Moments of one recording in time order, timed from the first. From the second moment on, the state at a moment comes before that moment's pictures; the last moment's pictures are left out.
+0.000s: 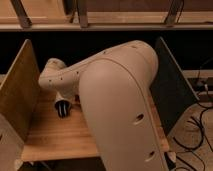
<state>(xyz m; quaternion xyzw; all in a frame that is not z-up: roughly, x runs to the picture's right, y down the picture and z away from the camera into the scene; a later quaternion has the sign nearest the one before) -0.148 0.038 0.795 -0.15 0.16 0.30 0.93</state>
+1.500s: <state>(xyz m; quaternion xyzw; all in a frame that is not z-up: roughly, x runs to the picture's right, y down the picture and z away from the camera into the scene) -0.122 -0.025 0.819 -0.11 0.04 0.30 0.95</state>
